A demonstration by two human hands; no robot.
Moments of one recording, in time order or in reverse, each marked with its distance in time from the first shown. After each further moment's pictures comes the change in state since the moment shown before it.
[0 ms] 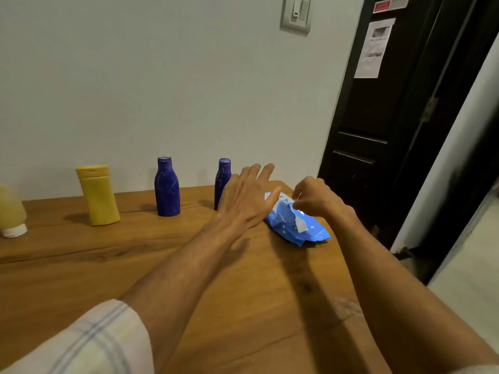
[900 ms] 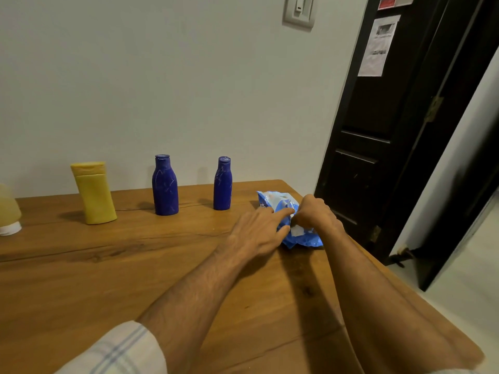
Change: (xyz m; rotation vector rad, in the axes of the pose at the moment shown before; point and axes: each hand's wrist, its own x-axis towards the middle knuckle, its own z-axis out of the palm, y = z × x) left_hand -0.025 0.018 0.044 -0.090 -0.395 0.033; right_hand -0.010 -0.004 0.023 0.069 -0.147 0.268
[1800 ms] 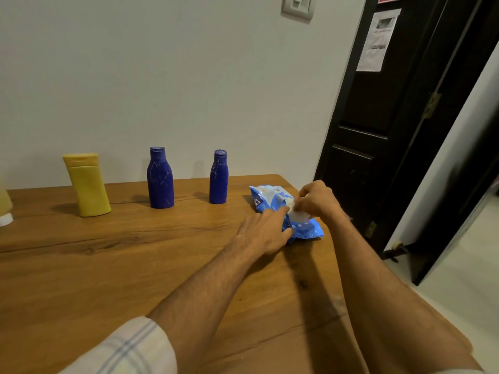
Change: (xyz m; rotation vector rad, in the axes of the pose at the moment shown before) left_hand 0.002 0.024 0.007 -0.098 -0.135 -0.130; right_hand 0.000 0.010 -0.014 0.271 0.103 -0.027
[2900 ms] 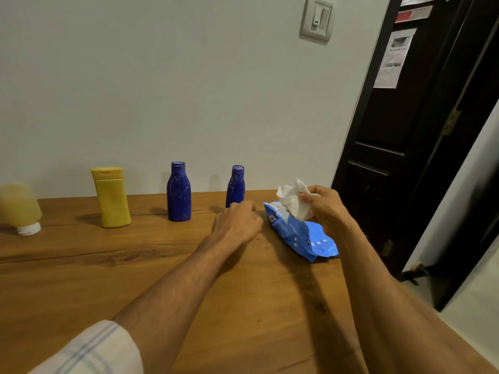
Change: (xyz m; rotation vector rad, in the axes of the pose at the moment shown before) left_hand -0.016 -0.059 -0.049 -0.181 0.212 -0.340; right_hand -0.007 -0.032 0.003 0.648 -0.027 -0.006
